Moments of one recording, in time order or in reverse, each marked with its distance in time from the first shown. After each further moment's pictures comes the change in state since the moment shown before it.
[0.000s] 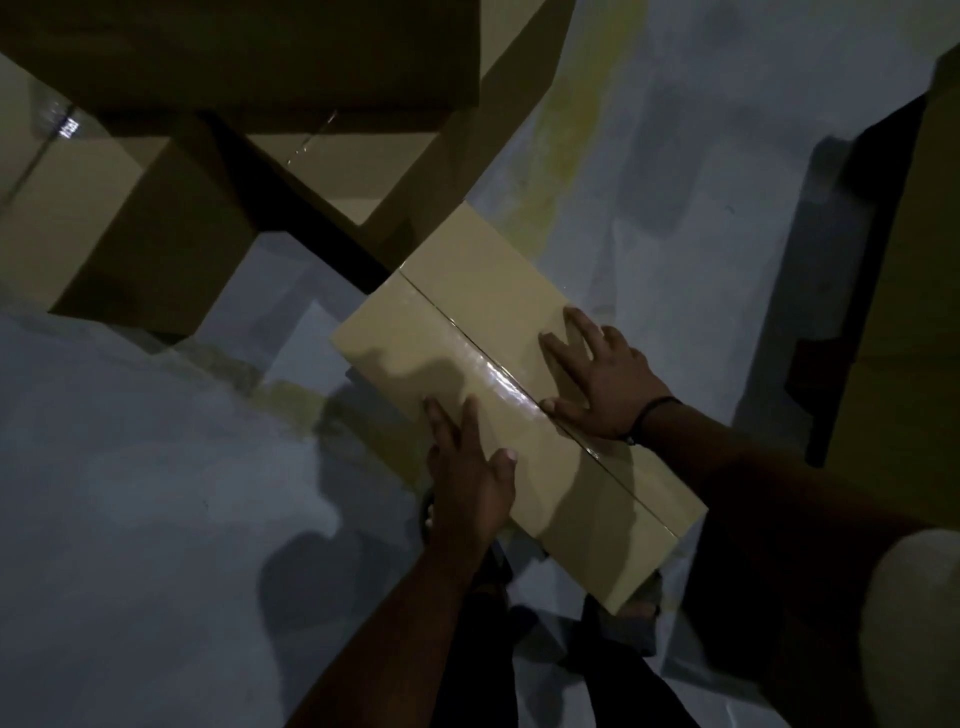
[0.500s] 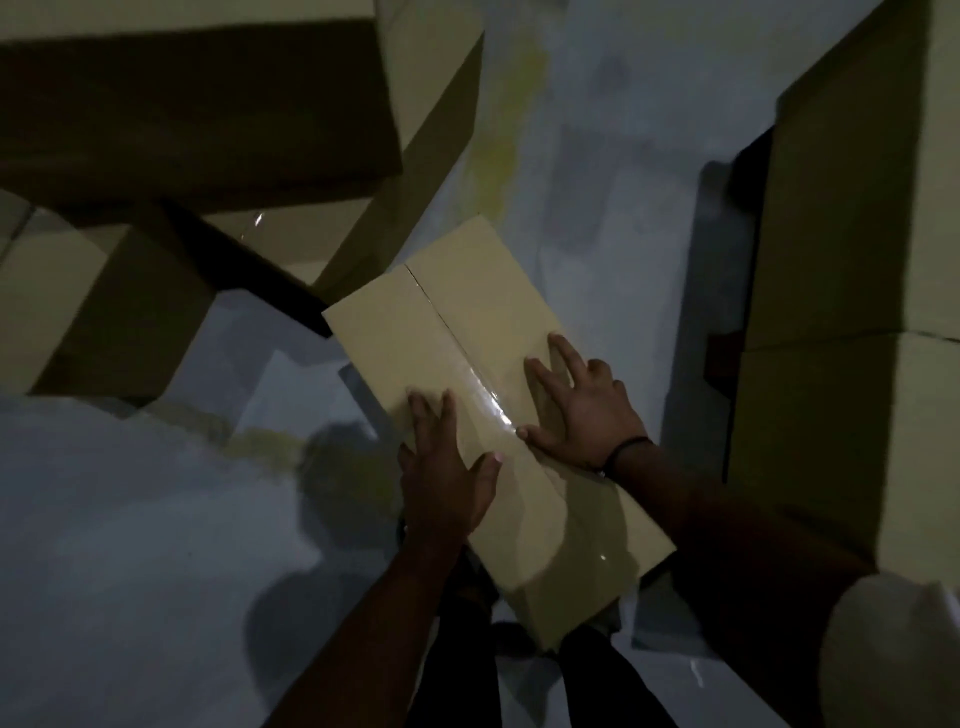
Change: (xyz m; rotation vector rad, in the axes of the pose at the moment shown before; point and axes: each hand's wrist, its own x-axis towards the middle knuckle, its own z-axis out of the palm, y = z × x) left_hand -0.022 0.087 -0.053 0.151 -0.069 0.109; right_hand -0.085 -0.007 -0.054 0.072 0.111 0.182
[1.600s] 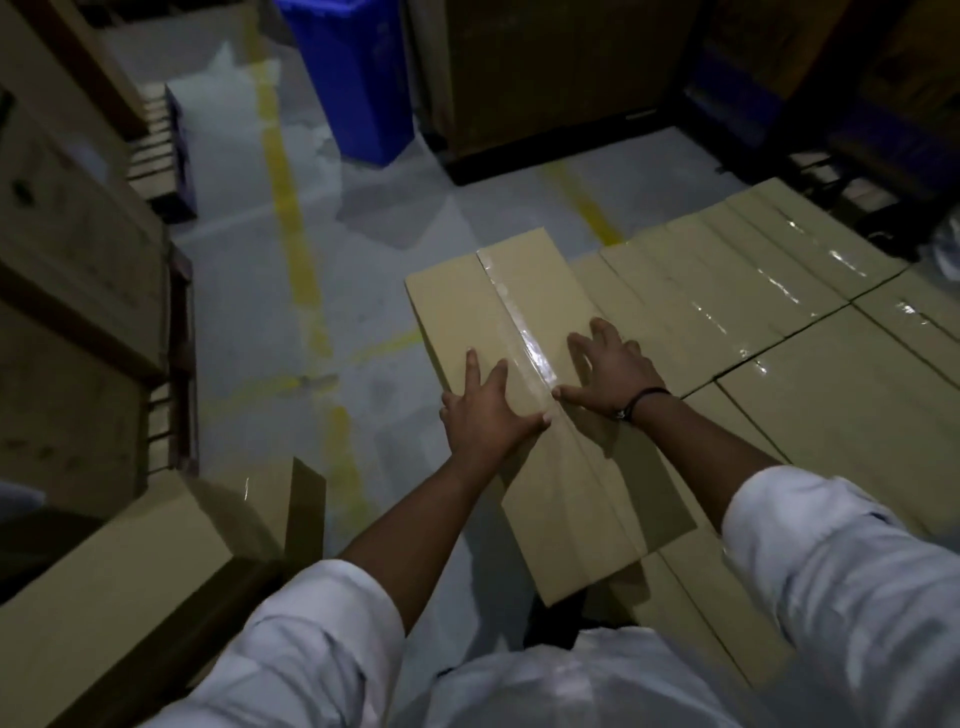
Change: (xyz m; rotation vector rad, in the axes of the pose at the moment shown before) left_hand -0.117 0.620 -0.128 0.478 -0.156 0.725; right_hand -0.314 0.276 -0.451 0.415 0.464 0.702
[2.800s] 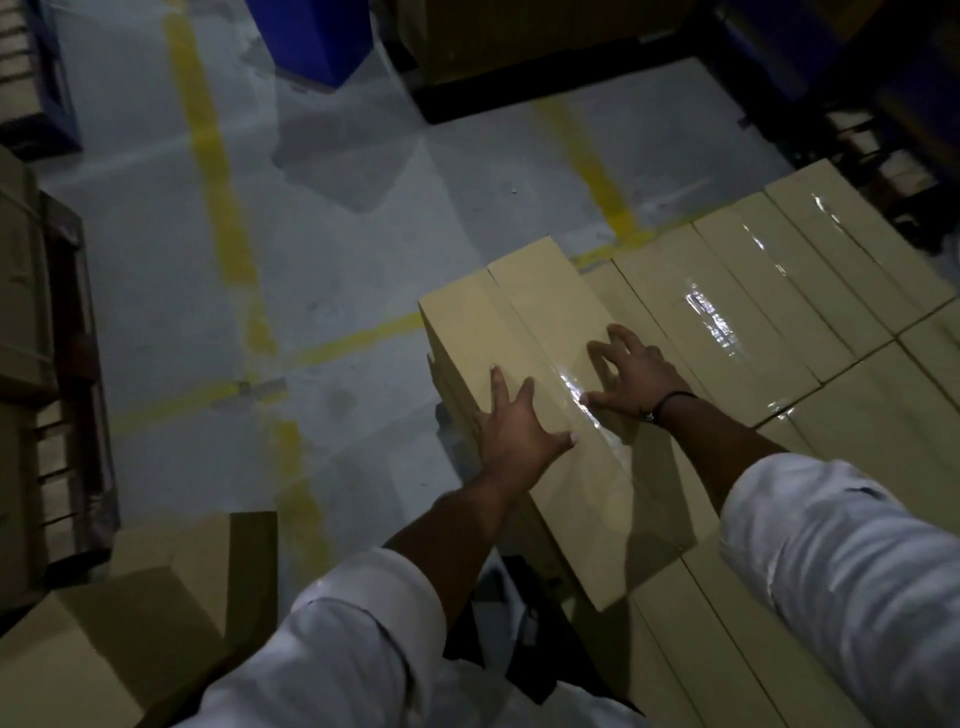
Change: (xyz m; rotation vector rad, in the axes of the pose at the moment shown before) left_hand 0.277 0.032 0.057 -0.166 -0.233 -0.060; right_hand 0.288 0.084 0.009 0.014 -0.217 0.100
